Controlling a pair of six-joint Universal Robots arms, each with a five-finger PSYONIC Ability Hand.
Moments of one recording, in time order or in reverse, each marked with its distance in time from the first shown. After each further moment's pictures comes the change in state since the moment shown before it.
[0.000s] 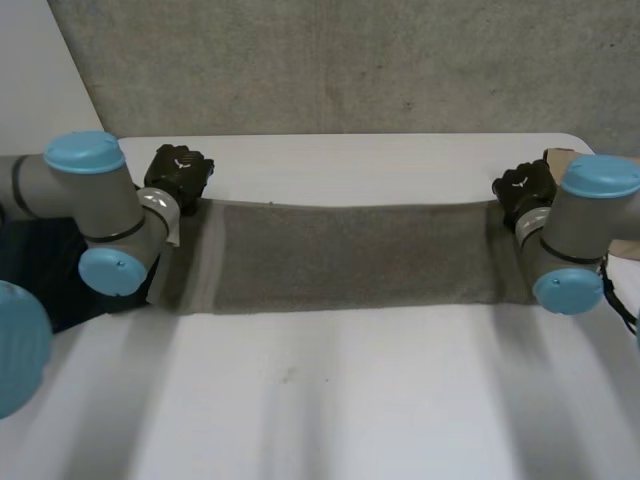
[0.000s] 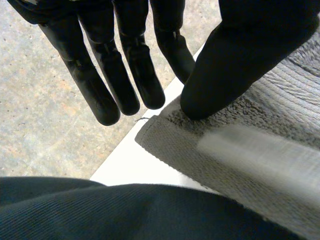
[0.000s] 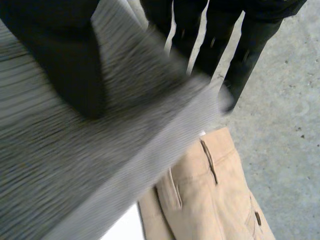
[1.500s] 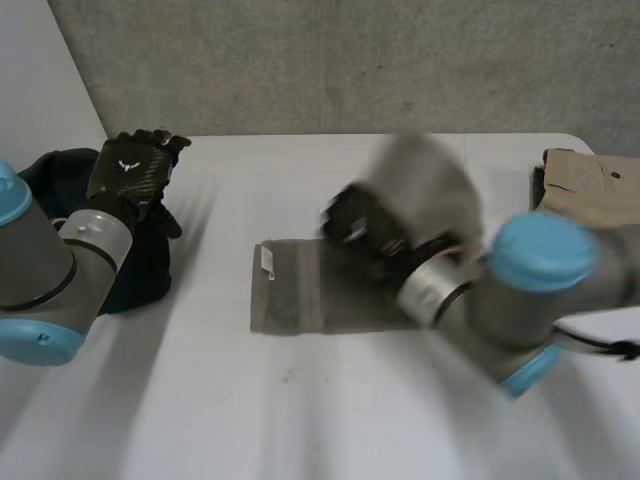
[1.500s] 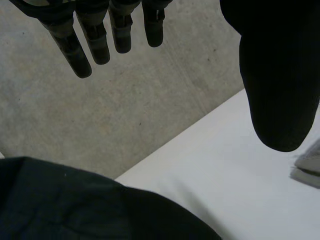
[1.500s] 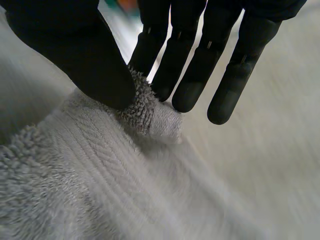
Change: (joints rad) left arm 0.049 0.596 -0.814 0.348 0.031 -0.293; right arm 0.323 -0.354 0.557 -0.325 -0.530 -0.247; left_hand -0.886 -0.913 -0.710 -0.921 -0.878; right_hand 0.375 0.442 0.434 0.440 0.407
